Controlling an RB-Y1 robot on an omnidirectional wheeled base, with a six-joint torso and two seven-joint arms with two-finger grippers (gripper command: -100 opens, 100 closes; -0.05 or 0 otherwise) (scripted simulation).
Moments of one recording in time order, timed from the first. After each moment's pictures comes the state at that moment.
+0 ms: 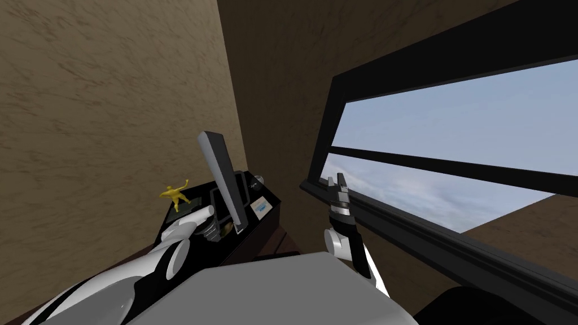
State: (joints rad) left arm -0.45 0.48 0.51 -0.57 0.30 1.15 0.17; right arm 0.49 0.02 -0.06 -2.35 -0.04 -0.46 0.13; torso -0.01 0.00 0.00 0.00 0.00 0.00
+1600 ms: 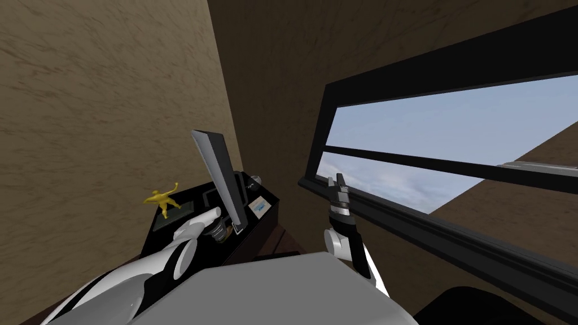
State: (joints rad) left arm -0.46 0.42 0.46 -0.53 0.31 1.08 0.25; right arm 0.49 0.02 -0.06 -2.35 -0.04 -0.46 0.13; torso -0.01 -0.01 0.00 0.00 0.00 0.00
